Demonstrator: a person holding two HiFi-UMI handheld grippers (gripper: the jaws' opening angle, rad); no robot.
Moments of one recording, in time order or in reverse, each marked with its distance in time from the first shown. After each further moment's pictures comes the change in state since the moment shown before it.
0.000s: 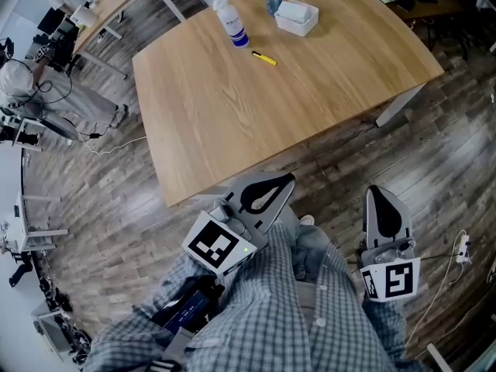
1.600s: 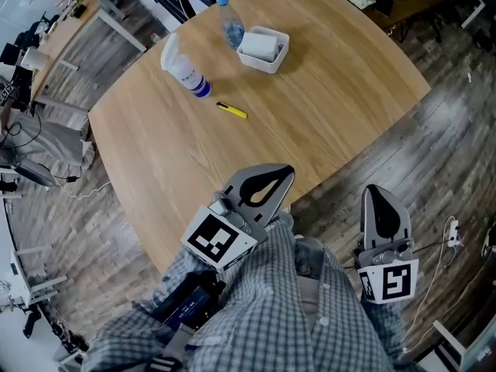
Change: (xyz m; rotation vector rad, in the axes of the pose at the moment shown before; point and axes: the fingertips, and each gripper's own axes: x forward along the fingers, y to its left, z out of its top) left arm 0.144 0.138 0.039 -0.042 -0.019 -0.176; right arm 0.138 -0.096 0.028 -0.030 0.074 -0.177
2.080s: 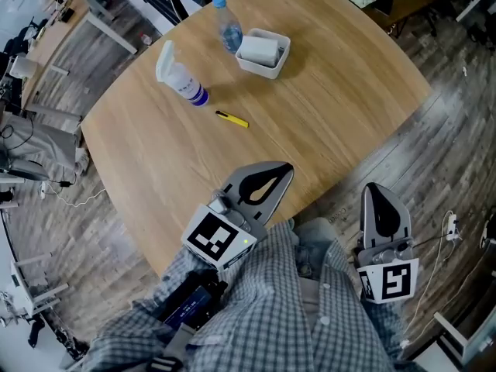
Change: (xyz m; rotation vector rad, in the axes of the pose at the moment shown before) left arm 0.011 0.042 -0.002 -0.021 -0.004 -0.027; right arm 0.038 0.001 0.006 -0.014 0.030 -0.032
